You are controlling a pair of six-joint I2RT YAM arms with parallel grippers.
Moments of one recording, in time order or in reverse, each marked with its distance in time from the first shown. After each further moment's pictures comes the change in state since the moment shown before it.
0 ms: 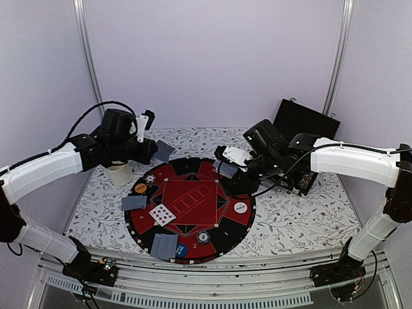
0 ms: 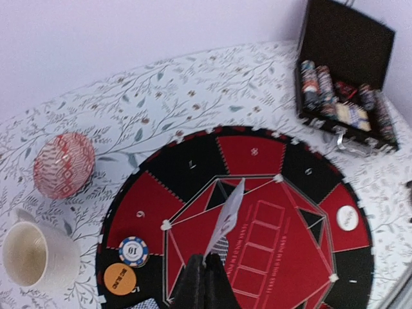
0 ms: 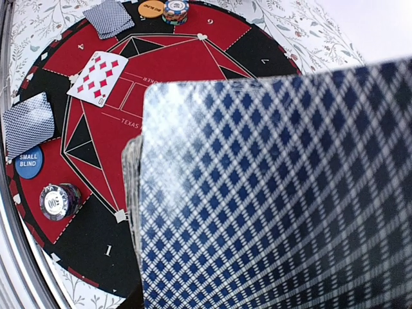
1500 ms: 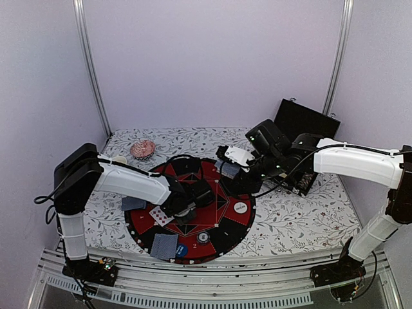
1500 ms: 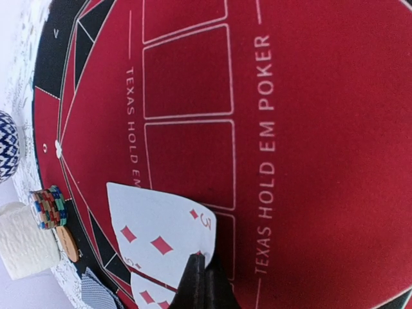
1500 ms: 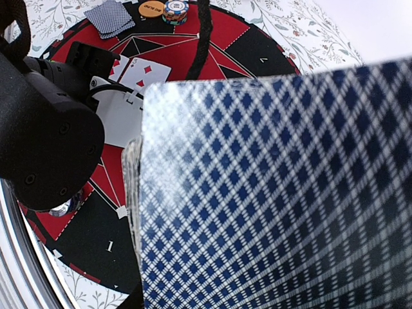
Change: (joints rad) left arm -0.454 0.709 0.133 -0.256 -0.525 0.084; right arm -0.001 -0.033 -0.015 -0.010 0.004 0.004
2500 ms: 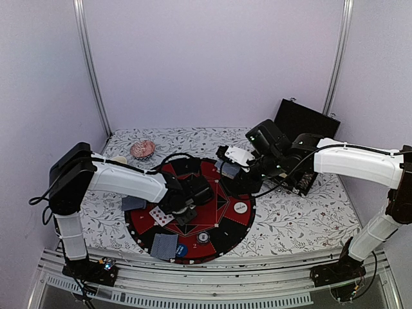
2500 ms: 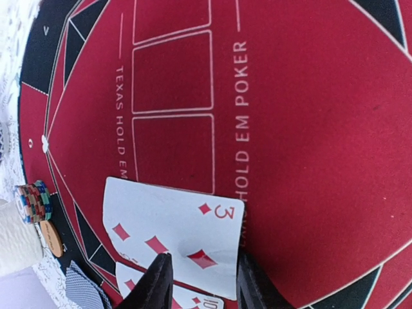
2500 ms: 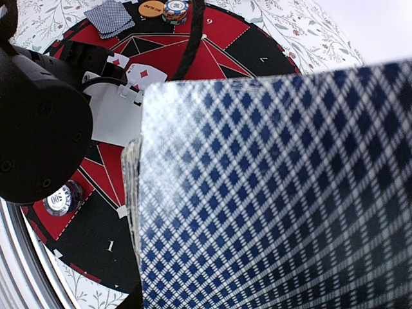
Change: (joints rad) left arm 0.009 -0.040 0.002 -0.025 0.069 -0.040; right arm 0.000 -0.001 0.000 -0.002 0.000 0.004
